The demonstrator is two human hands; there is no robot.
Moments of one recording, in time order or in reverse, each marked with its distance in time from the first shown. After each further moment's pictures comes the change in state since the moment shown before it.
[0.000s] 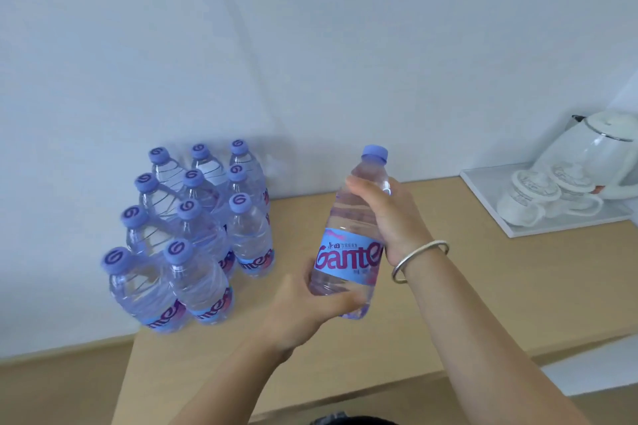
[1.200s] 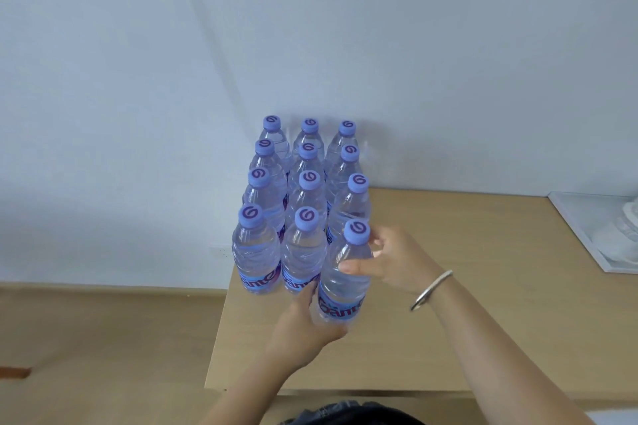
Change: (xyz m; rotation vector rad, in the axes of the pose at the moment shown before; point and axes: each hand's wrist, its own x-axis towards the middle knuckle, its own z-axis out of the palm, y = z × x) left_hand -0.057 -0.096 -0.129 0.269 0.314 -0.171; right_hand -0.017 0.078 0.110 -0.787 -0.468 -0.027
